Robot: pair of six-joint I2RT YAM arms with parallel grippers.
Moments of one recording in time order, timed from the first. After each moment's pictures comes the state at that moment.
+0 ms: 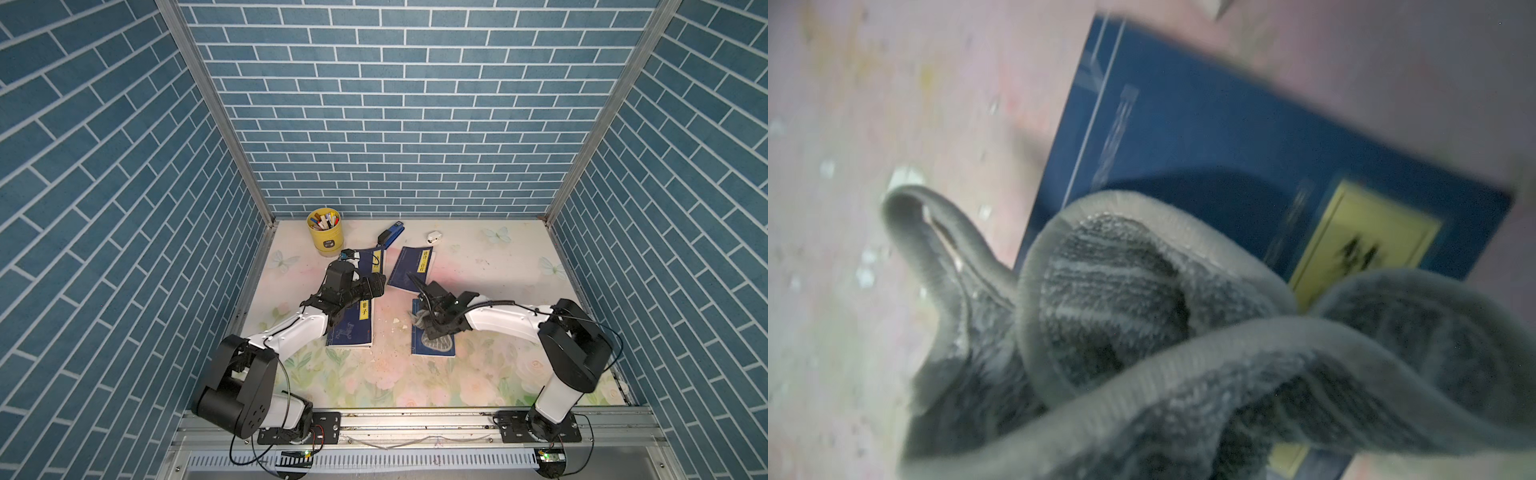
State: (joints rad) left arm -0.38 1.42 0.72 0.14 0.14 -0.53; right arm 0.94 1.68 0.97 -0.57 0.07 0.49
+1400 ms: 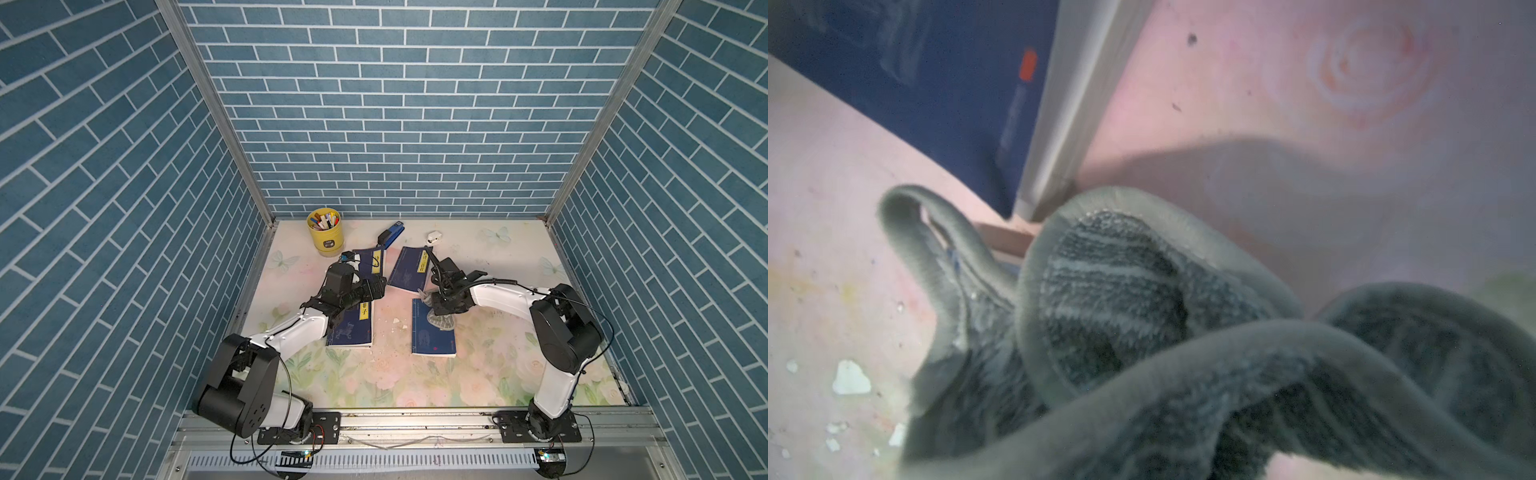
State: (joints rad) left arm -0.38 1.40 0.68 0.14 0.15 -0.54; right arm 0.70 1.79 1.10 -0.56 0.02 0.42
